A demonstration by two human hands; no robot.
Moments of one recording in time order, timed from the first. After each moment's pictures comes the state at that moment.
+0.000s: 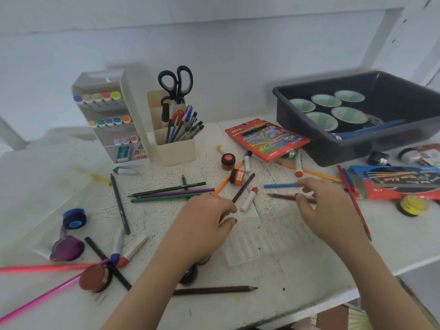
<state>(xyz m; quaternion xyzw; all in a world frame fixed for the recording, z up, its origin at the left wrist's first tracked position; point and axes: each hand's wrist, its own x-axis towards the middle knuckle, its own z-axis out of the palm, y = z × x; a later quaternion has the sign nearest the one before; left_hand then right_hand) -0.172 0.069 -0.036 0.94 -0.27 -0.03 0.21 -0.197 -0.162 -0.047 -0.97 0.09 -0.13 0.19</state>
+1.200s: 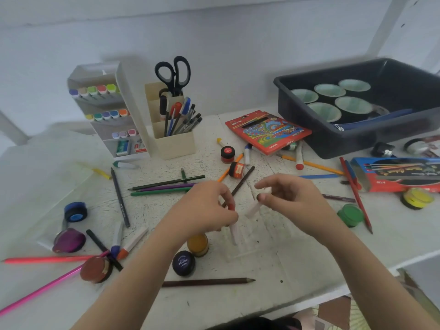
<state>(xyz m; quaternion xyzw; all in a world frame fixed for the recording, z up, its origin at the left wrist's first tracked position) -0.162 0.055 -0.011 0.91 -0.11 -0.24 0.31 -0.197 -0.134 -0.038 -0.82 -0.02 0.00 0.57</state>
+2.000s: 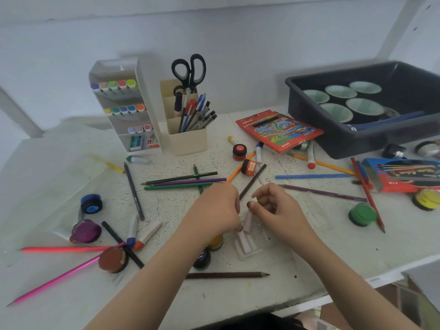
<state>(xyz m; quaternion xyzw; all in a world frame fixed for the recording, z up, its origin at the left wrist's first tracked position) -0.165 0.055 -0.022 0.95 -0.14 -0.20 0.17 -0.200 -0.088 -0.078 -0.84 0.03 -0.03 0.54</state>
